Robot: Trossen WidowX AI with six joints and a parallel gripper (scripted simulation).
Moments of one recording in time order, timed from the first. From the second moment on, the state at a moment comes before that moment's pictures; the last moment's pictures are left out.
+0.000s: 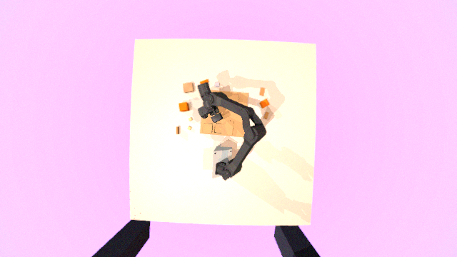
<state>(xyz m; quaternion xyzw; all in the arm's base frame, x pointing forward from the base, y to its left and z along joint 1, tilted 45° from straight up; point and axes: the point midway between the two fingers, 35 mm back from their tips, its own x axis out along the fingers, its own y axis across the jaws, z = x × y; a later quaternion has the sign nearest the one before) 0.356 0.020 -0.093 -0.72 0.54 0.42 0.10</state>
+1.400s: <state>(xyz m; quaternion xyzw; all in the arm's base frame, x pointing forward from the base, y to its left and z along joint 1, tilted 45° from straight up) 0.359 0.045 -0.018 -0.73 0.53 0.42 0.11</state>
